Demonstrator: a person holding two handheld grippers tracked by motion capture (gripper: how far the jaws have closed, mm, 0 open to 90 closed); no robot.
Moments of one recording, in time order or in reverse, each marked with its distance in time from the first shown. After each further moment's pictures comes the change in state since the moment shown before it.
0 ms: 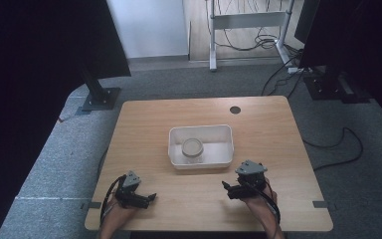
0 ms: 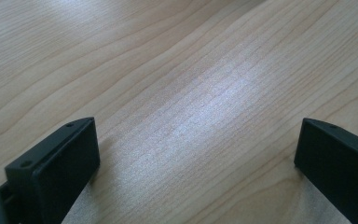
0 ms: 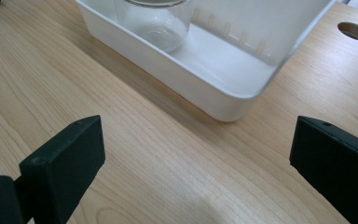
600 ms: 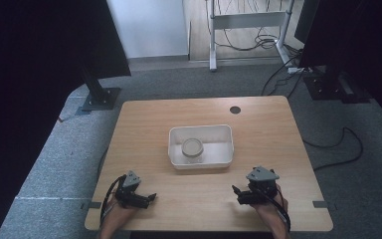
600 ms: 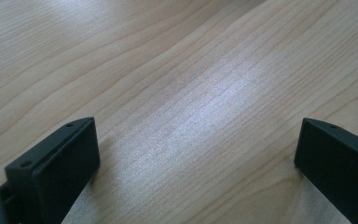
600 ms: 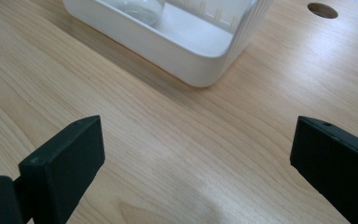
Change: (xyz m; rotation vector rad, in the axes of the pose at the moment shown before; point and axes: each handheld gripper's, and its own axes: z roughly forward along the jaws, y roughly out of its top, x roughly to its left) left arm 0.000 0.000 0.000 0.000 0.000 0.000; right arm -0.009 -0.026 -0.020 0.008 -0.059 0.022
